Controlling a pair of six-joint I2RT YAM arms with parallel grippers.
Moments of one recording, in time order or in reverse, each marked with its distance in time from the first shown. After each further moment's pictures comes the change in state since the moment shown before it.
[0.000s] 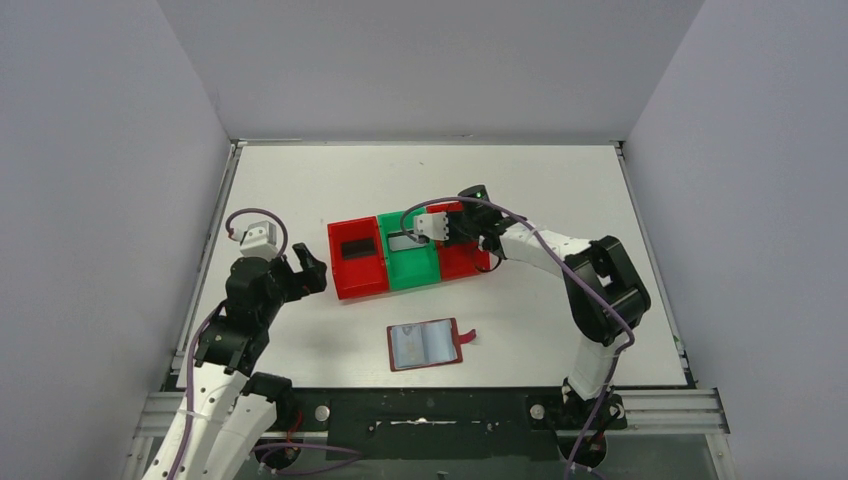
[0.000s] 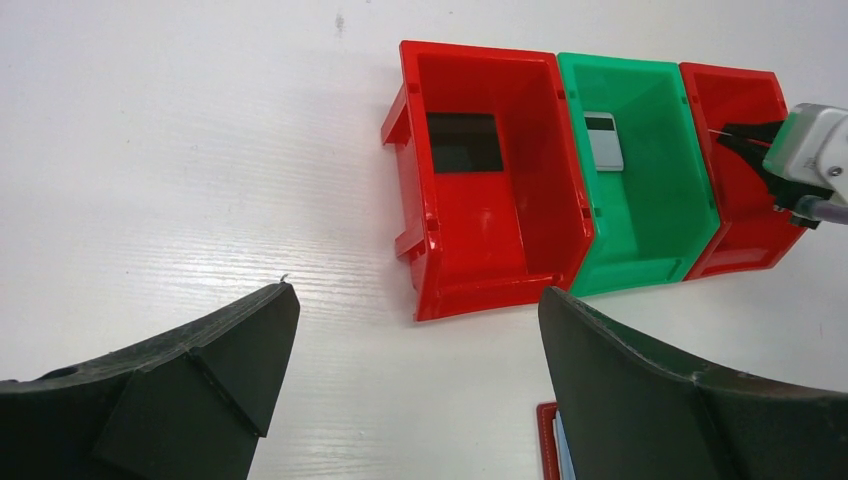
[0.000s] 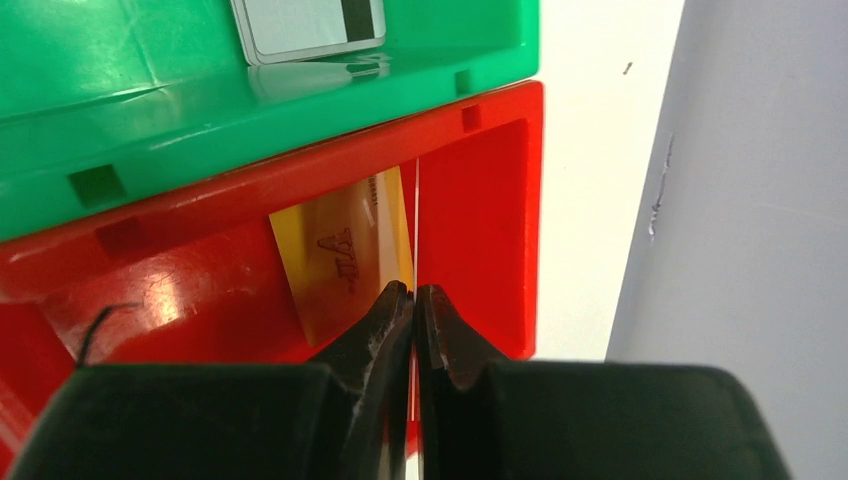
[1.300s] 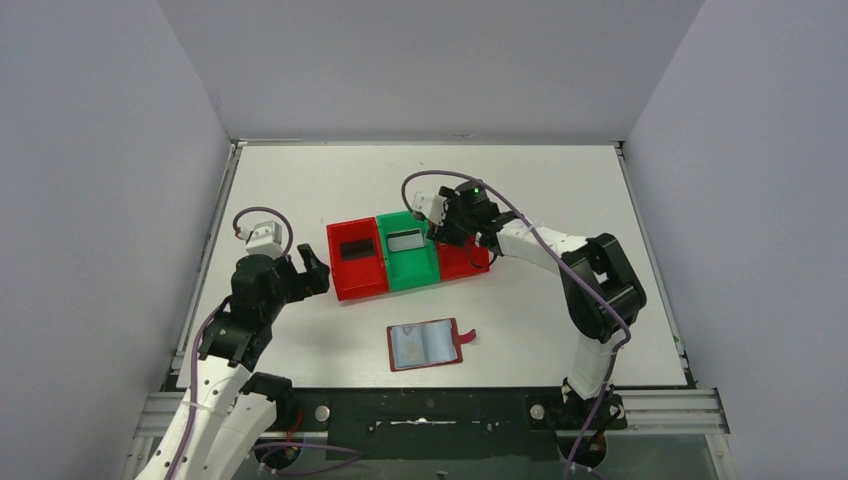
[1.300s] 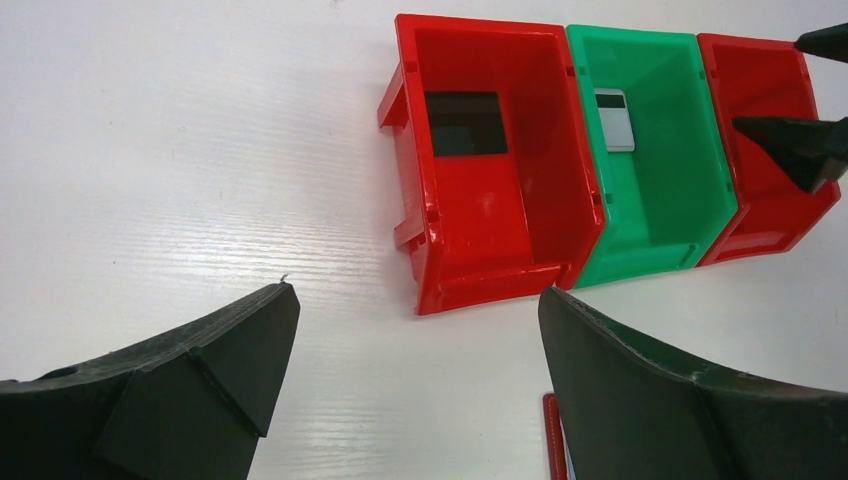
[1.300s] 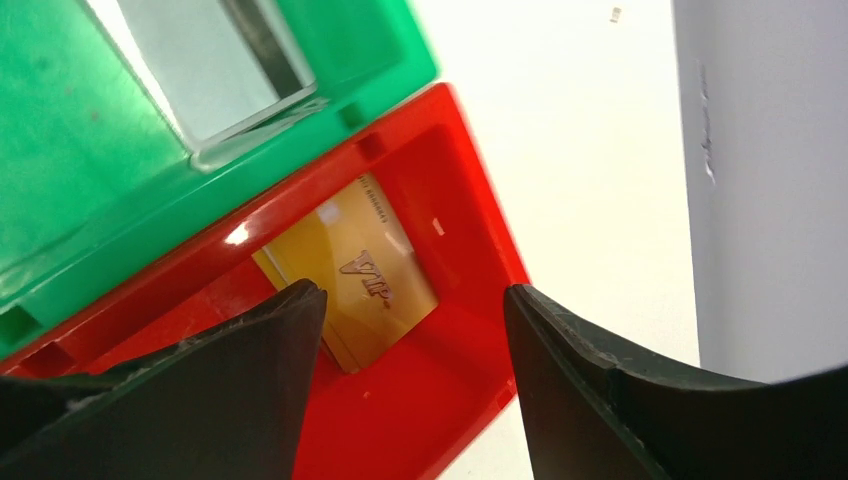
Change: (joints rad) left arm 0.000 0.039 -0.012 0.008 0.020 0.004; right arm 0.000 0.025 0.043 0.056 0.033 0.336
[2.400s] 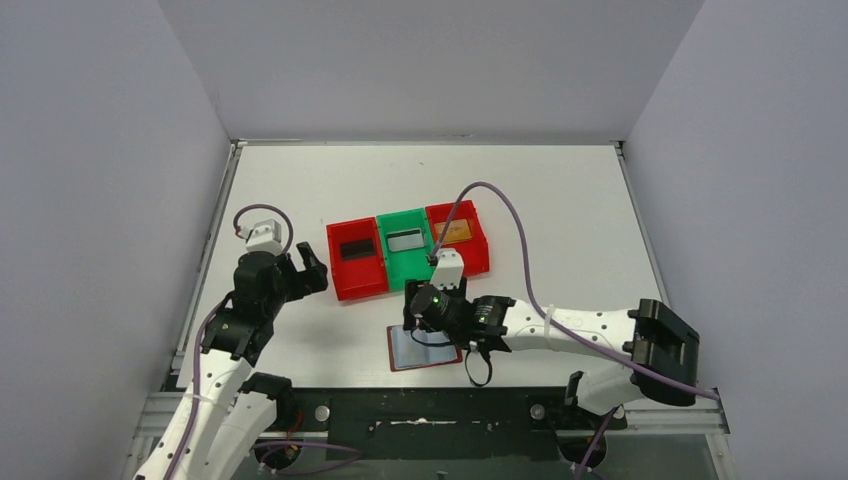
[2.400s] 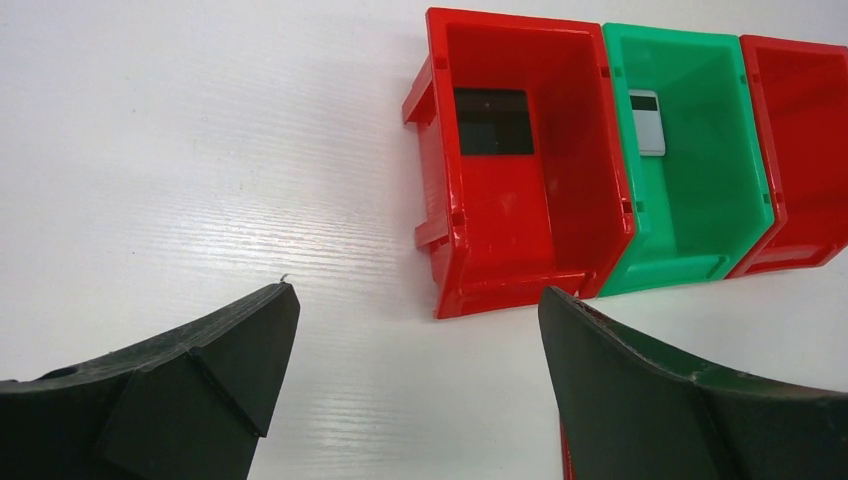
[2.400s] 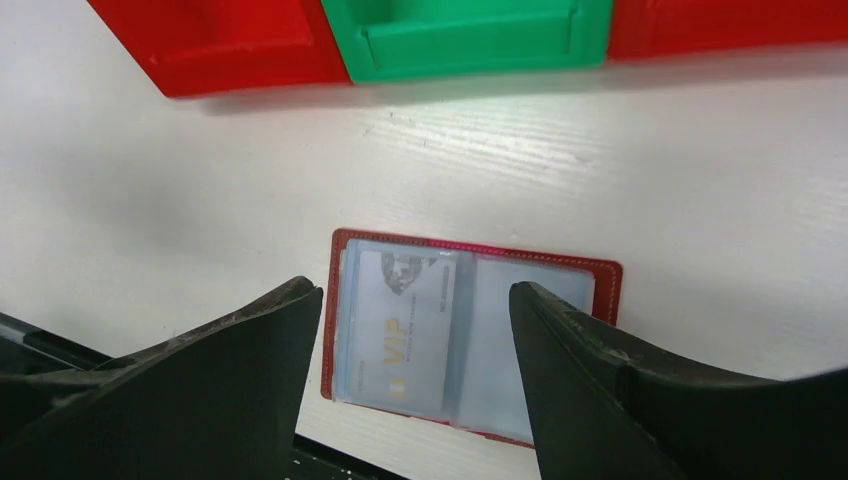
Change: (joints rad) left arm 0.015 0.039 0.000 0.004 -0.022 0.001; right arm 0.637 -0.452 -0.289 -0.317 0.623 1.741
